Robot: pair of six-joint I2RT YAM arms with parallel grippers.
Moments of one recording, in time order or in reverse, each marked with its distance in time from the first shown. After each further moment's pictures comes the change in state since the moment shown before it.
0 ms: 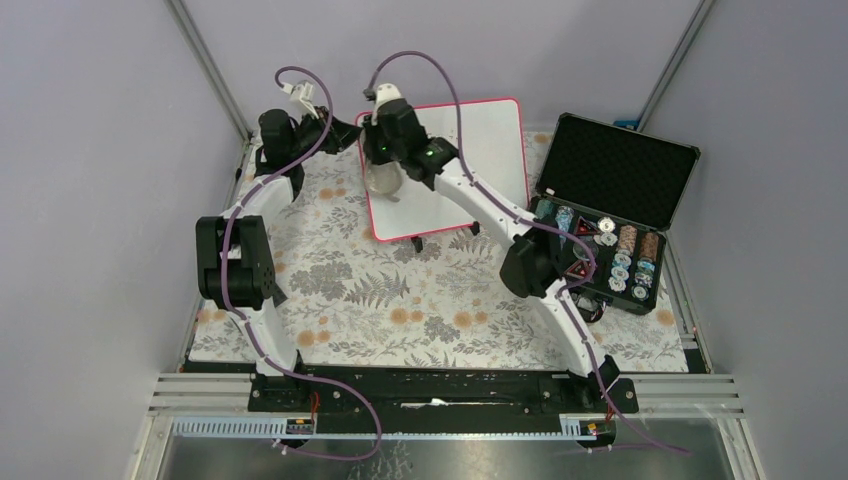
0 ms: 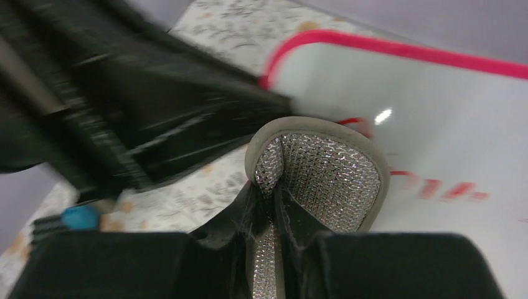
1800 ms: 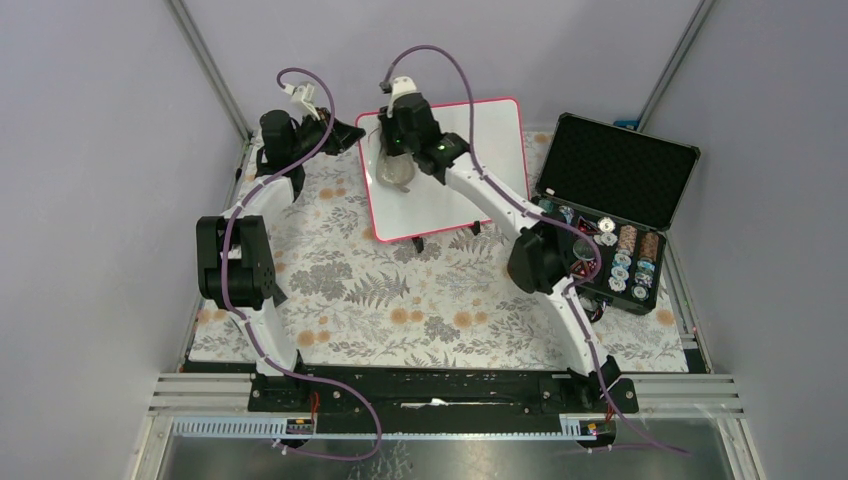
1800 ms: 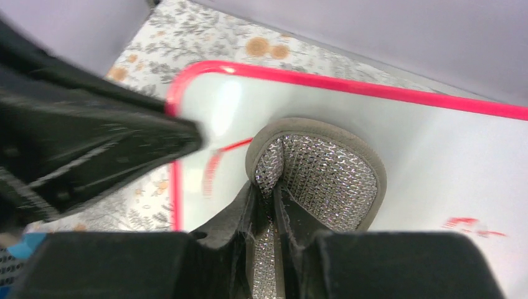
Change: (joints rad) left arm -0.005 -0.006 -0.006 -0.008 -0.009 0.035; right arm -0.014 0.000 -0.032 0.071 0.024 -0.055
